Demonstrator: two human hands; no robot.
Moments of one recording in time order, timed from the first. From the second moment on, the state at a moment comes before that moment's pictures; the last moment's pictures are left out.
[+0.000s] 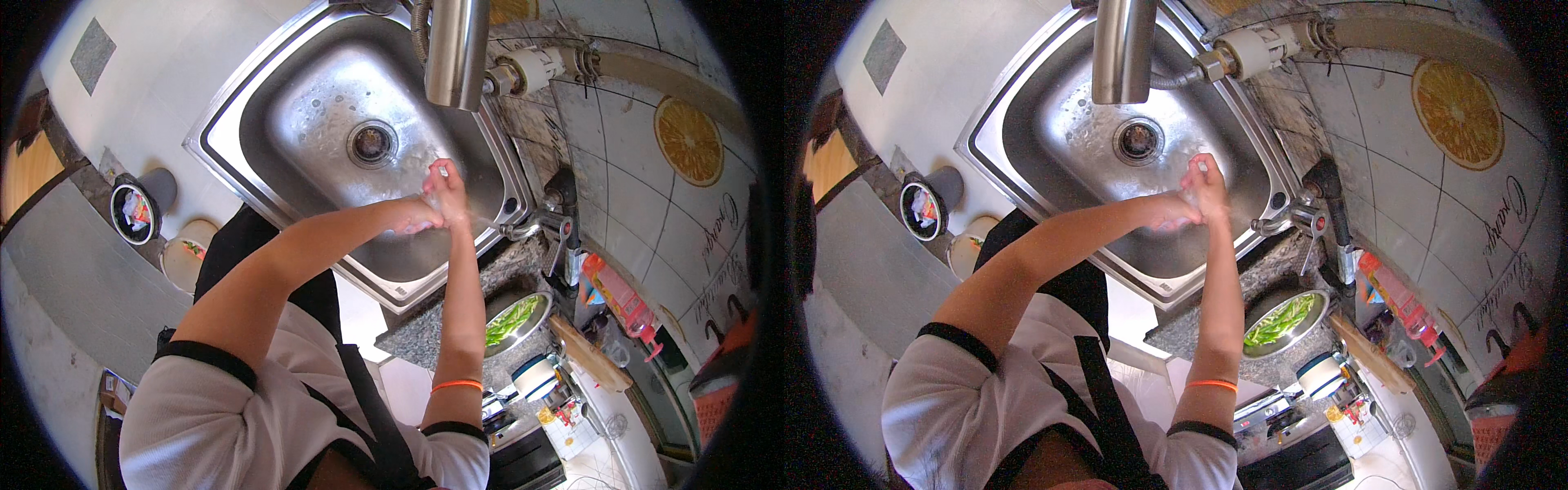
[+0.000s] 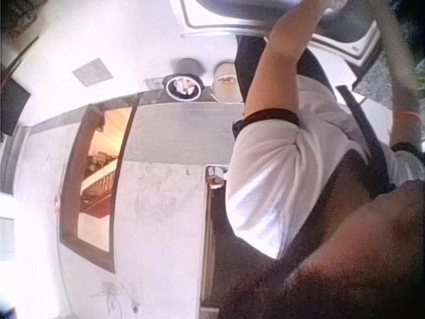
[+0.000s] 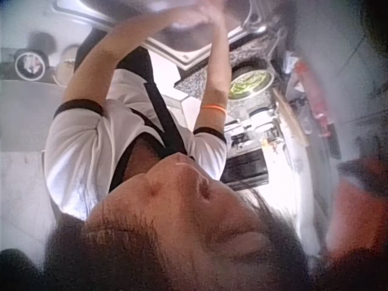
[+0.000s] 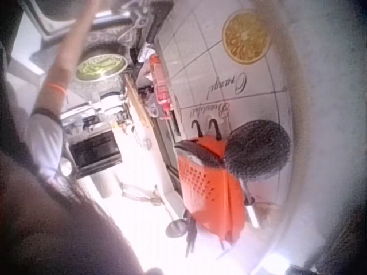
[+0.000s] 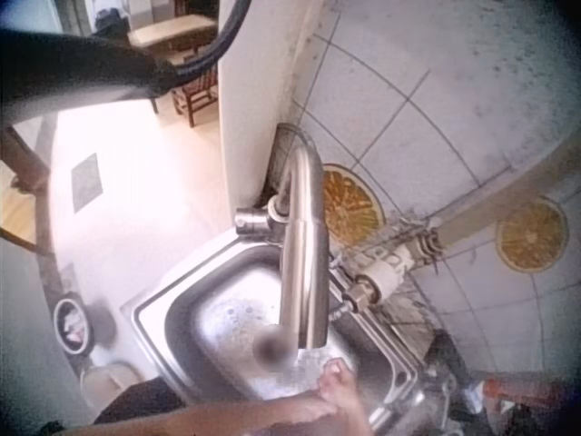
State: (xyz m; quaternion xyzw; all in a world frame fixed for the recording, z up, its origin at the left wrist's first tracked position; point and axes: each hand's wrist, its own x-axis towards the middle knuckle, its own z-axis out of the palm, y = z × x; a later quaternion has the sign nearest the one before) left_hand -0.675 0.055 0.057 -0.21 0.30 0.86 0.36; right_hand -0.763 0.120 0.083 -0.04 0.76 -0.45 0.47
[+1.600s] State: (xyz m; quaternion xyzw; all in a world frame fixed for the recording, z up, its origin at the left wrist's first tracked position) left_hand -0.678 0.054 0.012 -0.44 0.28 0.84 0.18; right_hand -0.738 0.188 0.100 -0.04 0.84 -0.53 0.14
